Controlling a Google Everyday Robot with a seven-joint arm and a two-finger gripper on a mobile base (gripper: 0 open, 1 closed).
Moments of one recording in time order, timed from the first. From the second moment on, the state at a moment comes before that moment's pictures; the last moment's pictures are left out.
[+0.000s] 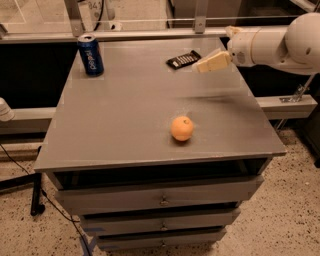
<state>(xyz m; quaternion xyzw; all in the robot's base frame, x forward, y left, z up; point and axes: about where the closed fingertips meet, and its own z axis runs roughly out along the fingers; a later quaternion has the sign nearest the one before) 0.744 -0.173 0.930 -0.41 0.71 0.12 0.57</state>
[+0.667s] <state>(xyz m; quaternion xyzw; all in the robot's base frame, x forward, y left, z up) 0.797 -0.170 0.912 -0.37 0.72 0.14 0.57</state>
